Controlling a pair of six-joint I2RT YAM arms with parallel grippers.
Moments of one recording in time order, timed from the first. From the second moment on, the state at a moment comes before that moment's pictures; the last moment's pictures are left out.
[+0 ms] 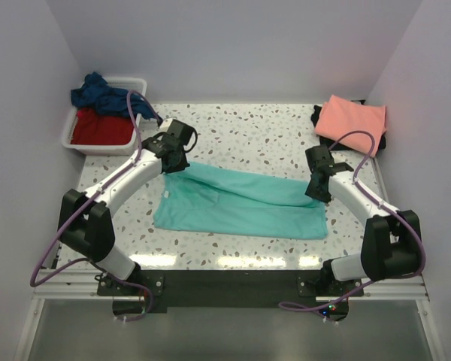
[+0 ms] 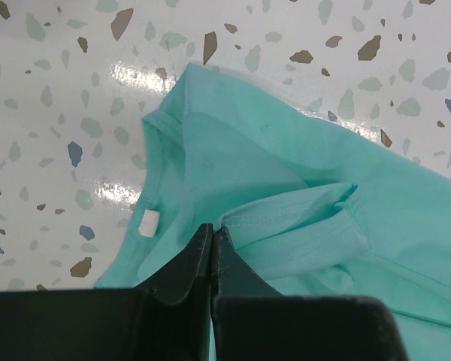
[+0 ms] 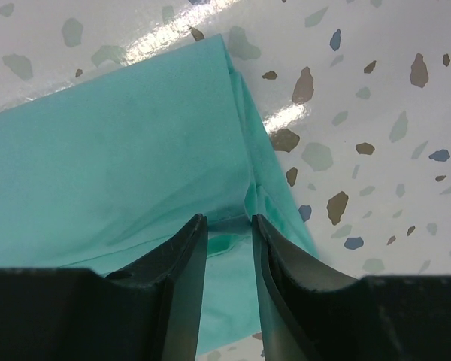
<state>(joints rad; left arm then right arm) -0.47 1.58 1.28 -0.72 -0.41 -0.64 0.20 1.40 0.90 -0.71 0.41 0.63</state>
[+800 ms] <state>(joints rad) -0.47 1.59 1.28 -0.72 -0.41 -0.62 0.20 1.42 0.90 -0.71 0.40 0.64</state>
